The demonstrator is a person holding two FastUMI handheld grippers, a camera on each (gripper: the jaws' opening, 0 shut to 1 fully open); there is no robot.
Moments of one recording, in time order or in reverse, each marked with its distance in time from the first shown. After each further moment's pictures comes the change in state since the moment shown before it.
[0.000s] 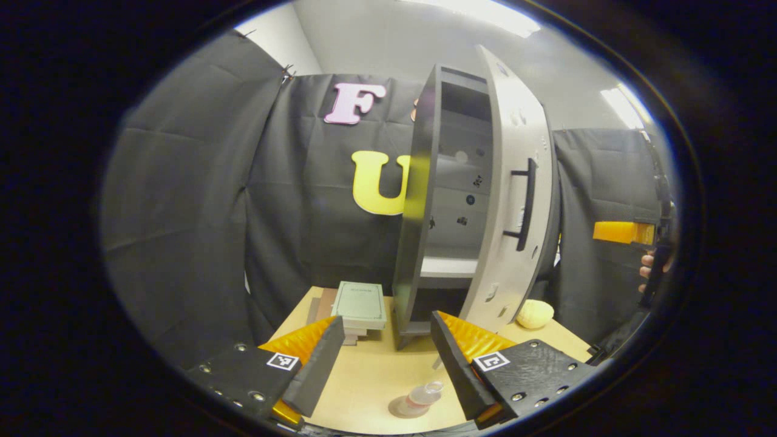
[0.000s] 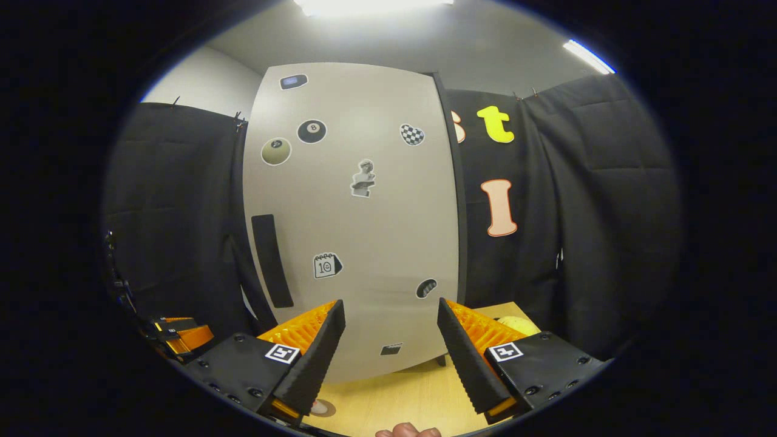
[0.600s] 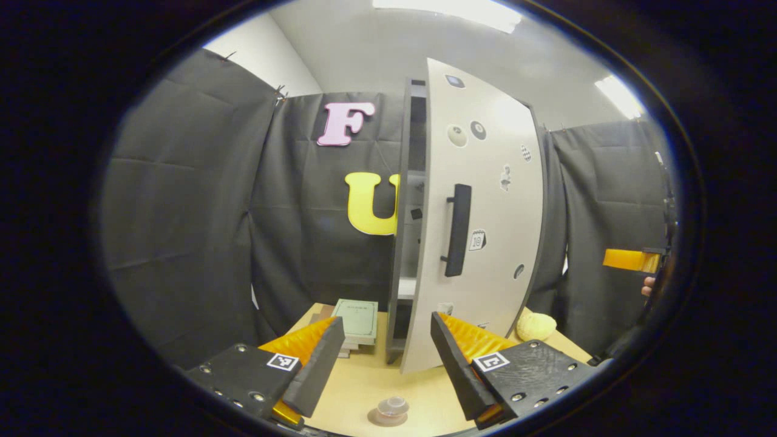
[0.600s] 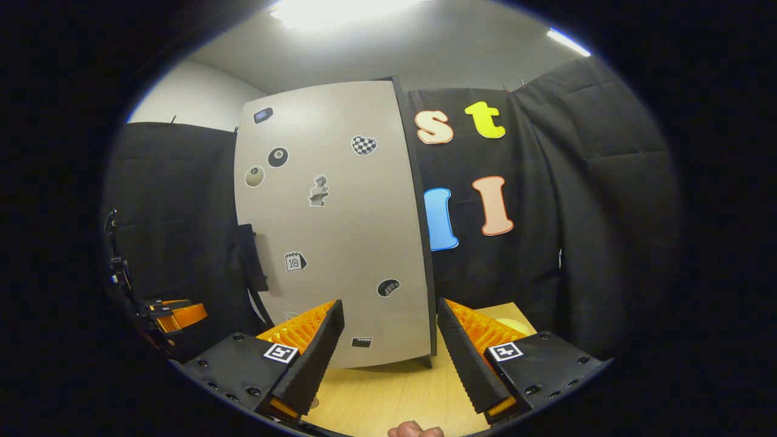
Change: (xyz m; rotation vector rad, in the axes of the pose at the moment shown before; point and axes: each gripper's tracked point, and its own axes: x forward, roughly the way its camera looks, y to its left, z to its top) left arm -0.008 -0.080 0.038 0.039 -0.055 0.090; right arm -0.014 -0.088 0.005 0.042 -0.043 0.083
